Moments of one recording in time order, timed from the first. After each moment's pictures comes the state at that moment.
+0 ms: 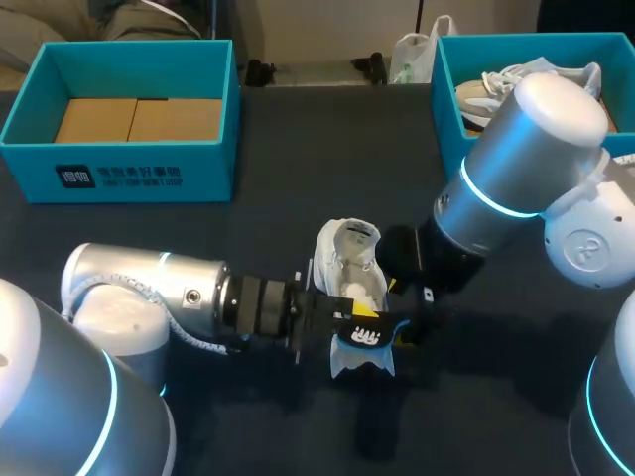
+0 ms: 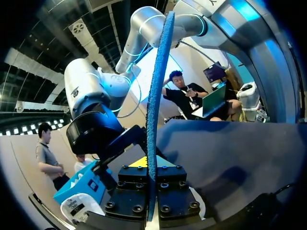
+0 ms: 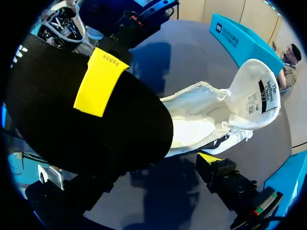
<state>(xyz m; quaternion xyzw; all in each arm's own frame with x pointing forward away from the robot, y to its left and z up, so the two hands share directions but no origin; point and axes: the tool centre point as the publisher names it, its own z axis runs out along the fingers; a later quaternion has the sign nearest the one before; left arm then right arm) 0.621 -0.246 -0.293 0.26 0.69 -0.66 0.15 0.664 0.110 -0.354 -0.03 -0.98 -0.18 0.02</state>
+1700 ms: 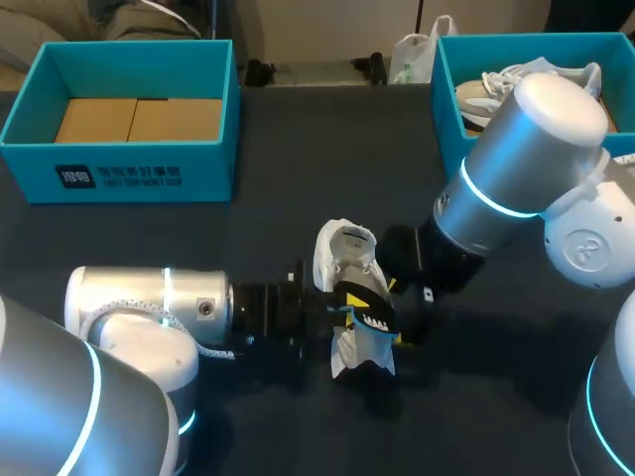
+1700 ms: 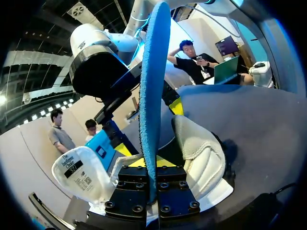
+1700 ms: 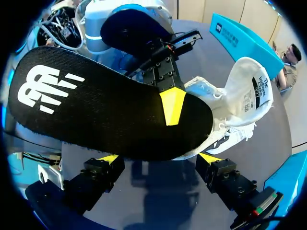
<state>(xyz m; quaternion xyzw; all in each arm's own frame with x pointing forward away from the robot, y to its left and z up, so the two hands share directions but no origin) 0.677 -0.237 -0.355 0.20 0.76 -0.57 0.22 0.665 0.110 -0.354 -0.03 -0.98 -0.18 0.02</state>
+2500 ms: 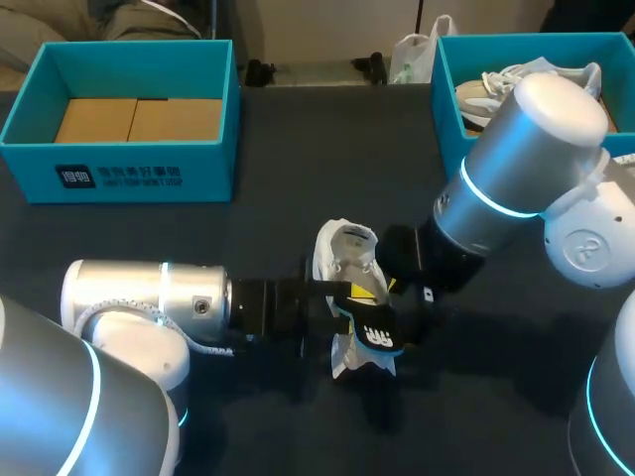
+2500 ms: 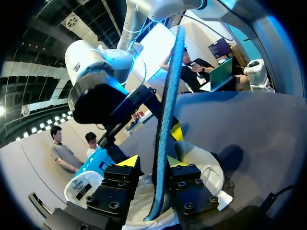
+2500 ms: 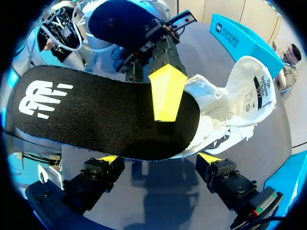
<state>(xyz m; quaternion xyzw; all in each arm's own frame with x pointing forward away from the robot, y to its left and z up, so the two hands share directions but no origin) 0.660 -0.243 -0.324 0.24 0.73 -0.59 0.23 0.664 0.110 -0.354 -0.03 -0.98 -0.18 0.02</state>
